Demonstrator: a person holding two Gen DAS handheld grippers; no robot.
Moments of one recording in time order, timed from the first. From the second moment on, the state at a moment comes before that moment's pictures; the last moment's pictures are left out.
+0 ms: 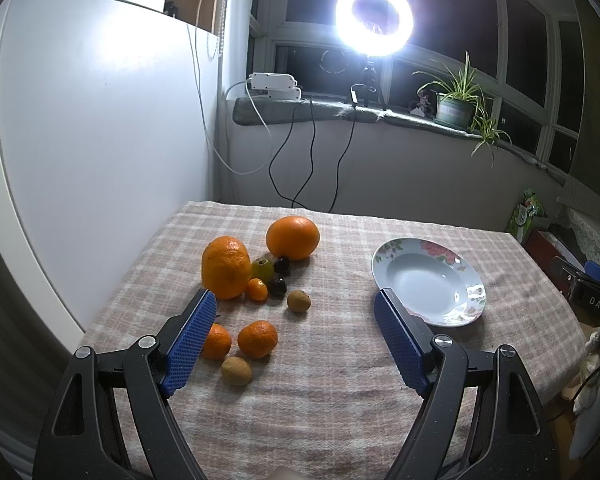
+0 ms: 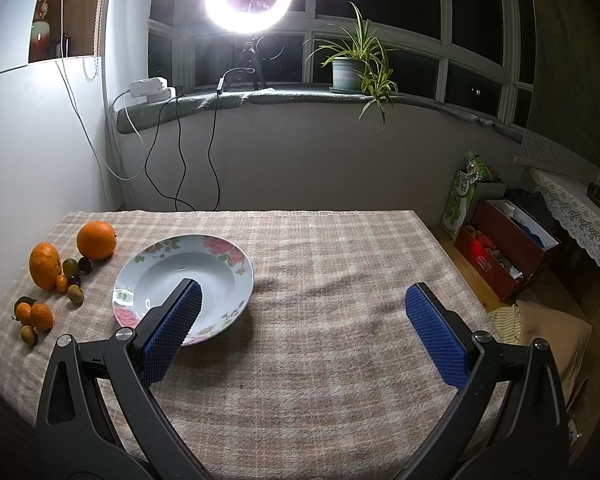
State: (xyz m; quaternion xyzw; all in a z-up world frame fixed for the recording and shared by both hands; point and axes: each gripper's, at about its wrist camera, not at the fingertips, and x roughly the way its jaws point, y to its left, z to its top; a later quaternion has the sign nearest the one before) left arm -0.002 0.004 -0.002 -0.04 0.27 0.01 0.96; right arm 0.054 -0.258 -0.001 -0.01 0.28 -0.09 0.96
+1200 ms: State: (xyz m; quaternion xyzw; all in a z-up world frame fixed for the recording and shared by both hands) left arm -0.003 0.006 -0.006 -0.05 0.28 0.02 0.96; right arm 0.055 -0.256 -0.003 -0.01 0.28 -0.08 0.96
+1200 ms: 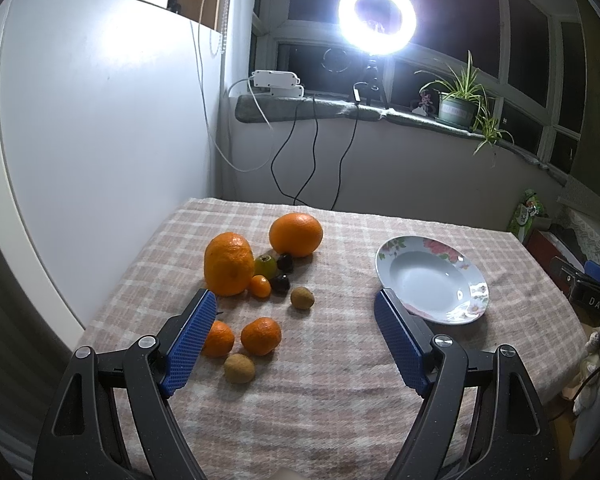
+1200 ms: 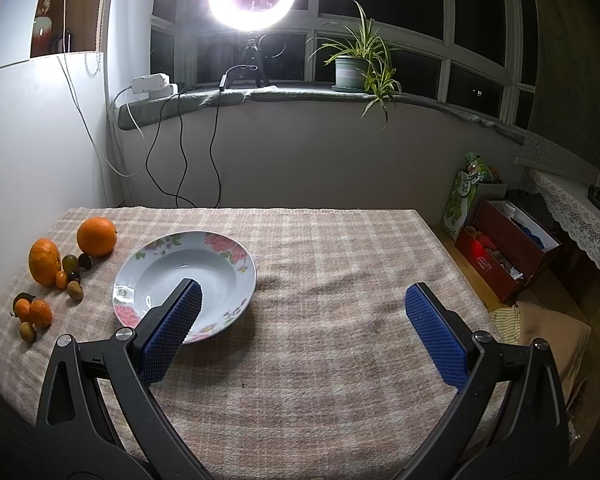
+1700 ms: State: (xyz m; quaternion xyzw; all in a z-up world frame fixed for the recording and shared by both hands) left arm -0.019 0.040 -0.040 -0.06 0.32 0.04 0.94; right arm 0.064 -0.217 -0.017 -0.04 0.27 0.05 0.96
